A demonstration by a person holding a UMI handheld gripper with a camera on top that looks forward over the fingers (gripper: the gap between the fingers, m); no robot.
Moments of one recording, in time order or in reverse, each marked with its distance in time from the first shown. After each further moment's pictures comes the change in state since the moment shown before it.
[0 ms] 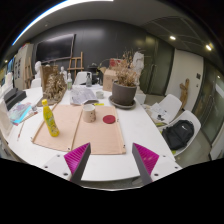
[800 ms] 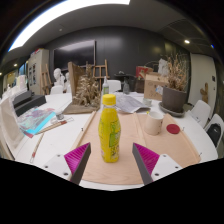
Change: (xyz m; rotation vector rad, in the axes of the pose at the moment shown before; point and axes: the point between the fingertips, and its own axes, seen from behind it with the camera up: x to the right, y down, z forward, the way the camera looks) arm -0.330 -0.020 0.143 0.139 -0.220 0.014
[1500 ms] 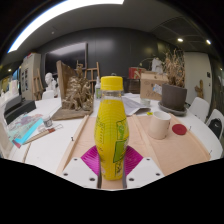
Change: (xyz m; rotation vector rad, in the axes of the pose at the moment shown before) arm 0.000 -0.005 0.094 0.045 0.076 0.054
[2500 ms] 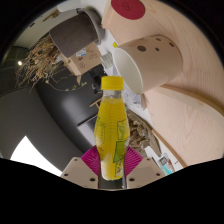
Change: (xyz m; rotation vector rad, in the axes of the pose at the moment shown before) arm 0.056 -0.176 0.089 -0.196 -0.688 1.919
